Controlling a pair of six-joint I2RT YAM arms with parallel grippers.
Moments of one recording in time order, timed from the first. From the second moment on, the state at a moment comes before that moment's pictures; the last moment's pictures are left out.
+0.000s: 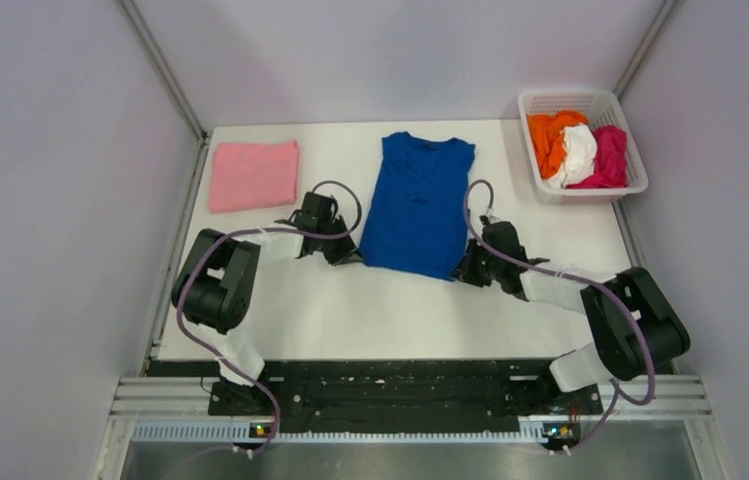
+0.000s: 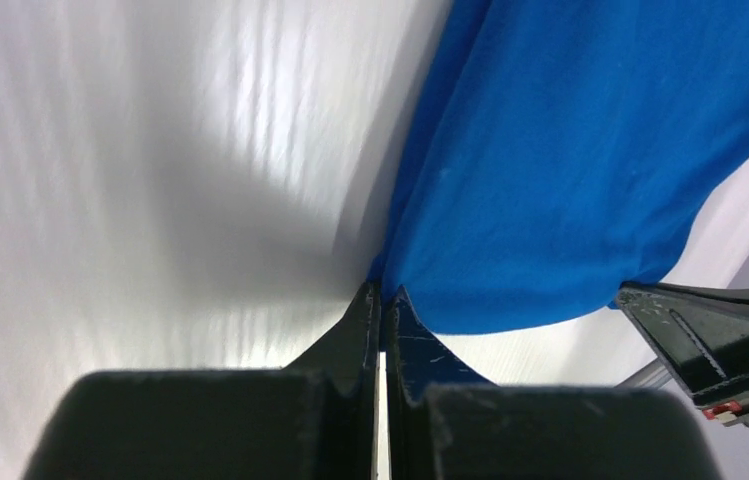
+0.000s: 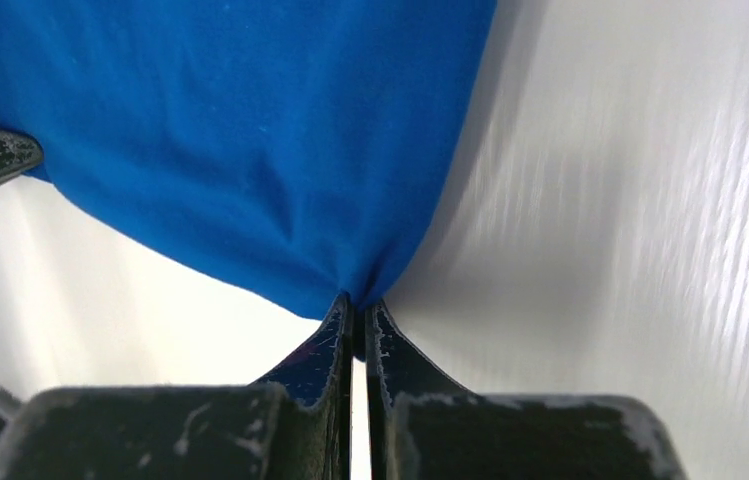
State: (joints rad) left arm -0.36 1.80 0.96 -0.11 0.34 -0.78; right arm 0.40 1.47 0.55 0.13 -0.17 0.65
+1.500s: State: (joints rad) left arm -0.45 1.39 1.15 -0.44 -0.14 -0.63; right arm 0.28 1.19 0.72 -0.09 -0.71 0.66
